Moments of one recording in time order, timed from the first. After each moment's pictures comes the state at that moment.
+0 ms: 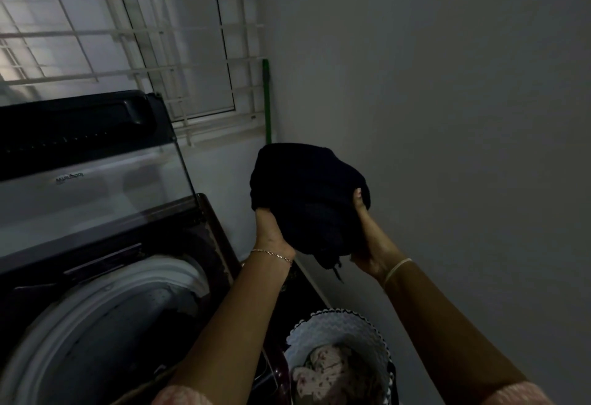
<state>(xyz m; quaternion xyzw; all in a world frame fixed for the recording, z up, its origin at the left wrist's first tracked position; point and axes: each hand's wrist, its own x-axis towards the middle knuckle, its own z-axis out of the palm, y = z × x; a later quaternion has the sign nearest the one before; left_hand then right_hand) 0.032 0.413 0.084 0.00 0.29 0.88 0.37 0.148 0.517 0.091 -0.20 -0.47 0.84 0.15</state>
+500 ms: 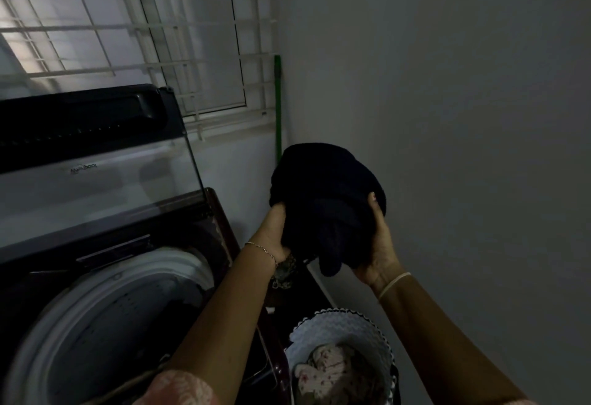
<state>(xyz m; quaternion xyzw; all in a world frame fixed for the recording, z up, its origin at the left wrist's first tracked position) 0.030 0.399 0.092 0.05 0.49 0.75 0.45 0.151 0.506 0.088 -0.15 -0.32 0.92 0.17</state>
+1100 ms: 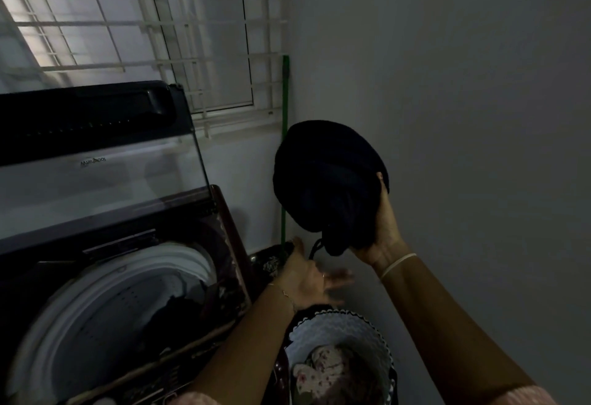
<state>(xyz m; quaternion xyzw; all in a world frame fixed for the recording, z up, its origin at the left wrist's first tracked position) 0.069 0.396 0.020 -0.03 0.42 0.68 0.60 0.132 0.514 0.114 -0.13 -0.33 0.92 0.16</state>
